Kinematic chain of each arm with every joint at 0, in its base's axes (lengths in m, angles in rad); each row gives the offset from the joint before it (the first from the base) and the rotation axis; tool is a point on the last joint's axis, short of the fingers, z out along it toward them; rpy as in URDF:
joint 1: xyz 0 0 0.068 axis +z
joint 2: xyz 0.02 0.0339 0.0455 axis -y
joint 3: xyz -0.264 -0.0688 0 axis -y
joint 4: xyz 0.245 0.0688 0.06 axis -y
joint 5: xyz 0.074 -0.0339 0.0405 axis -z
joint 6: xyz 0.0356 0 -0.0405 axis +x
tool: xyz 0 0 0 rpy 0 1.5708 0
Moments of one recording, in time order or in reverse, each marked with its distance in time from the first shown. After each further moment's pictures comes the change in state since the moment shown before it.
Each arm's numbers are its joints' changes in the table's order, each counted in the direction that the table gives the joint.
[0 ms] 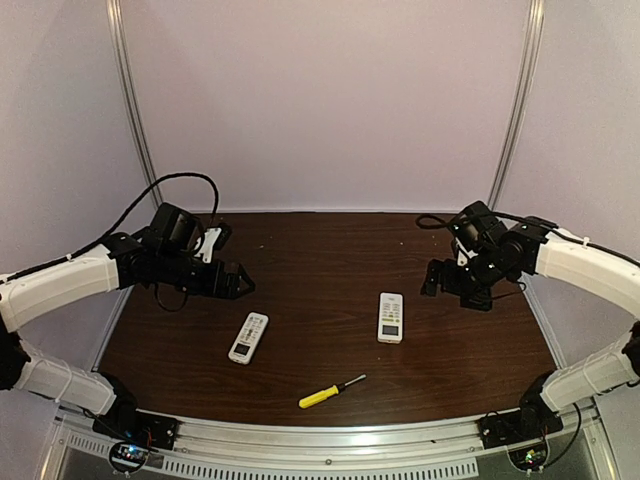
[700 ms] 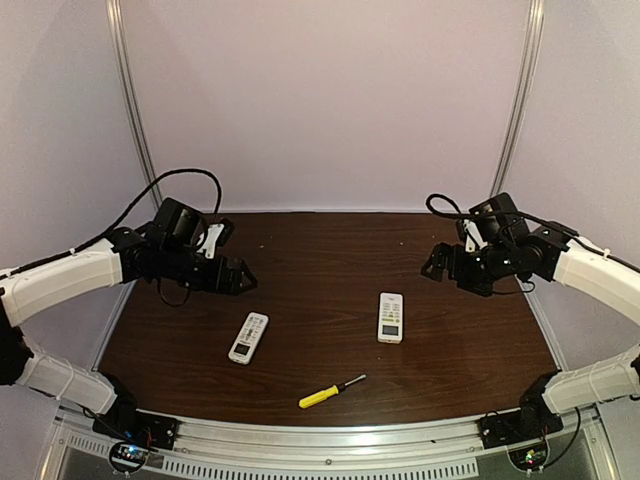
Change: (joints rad) left arm 0.000 -0.036 0.043 -0.013 -0.002 0.003; right arm -0.045 0.108 -0.043 0.169 -0.058 -0.110
